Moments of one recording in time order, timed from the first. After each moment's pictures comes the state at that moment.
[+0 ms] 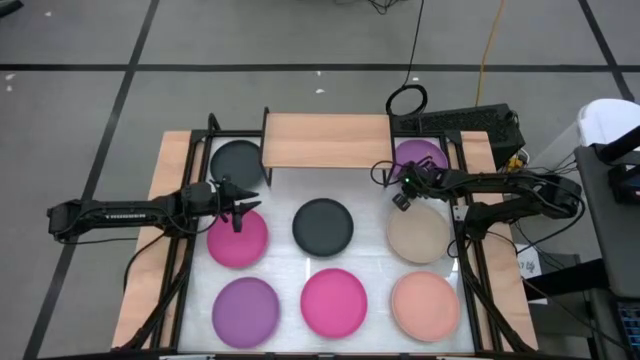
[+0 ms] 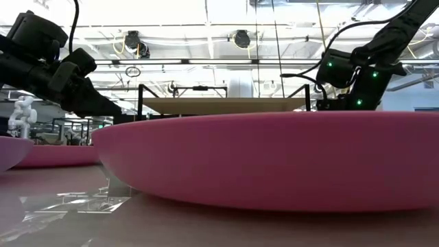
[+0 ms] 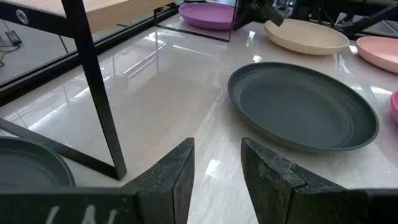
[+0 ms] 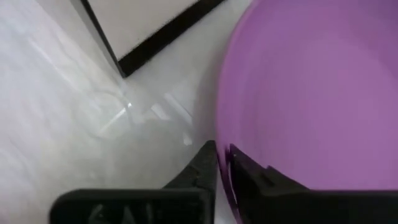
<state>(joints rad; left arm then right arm) 0.23 0.48 0.01 0.16 -0.04 -0.11 -0.49 1.22 0.40 -0.32 0.31 0.18</state>
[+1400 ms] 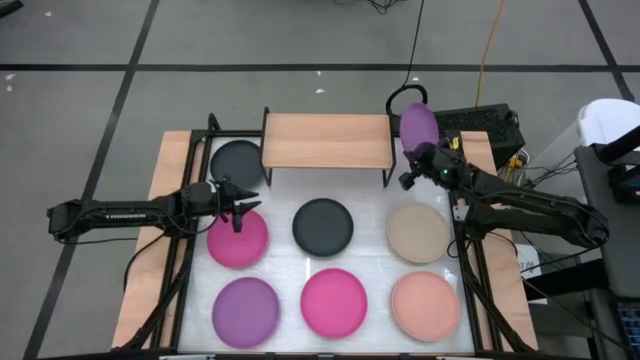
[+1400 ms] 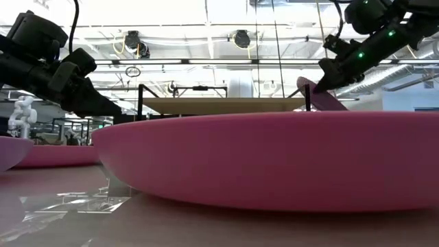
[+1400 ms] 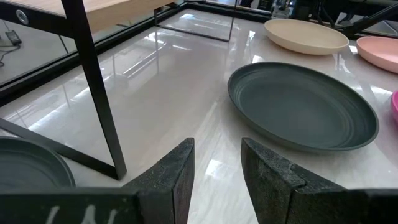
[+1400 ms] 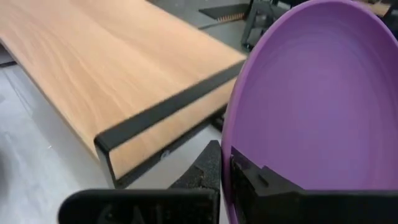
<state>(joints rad) 0.23 0.48 0.01 0.16 -0.04 -0.11 -0.49 0.74 0.41 -0.09 0.40 -0.02</state>
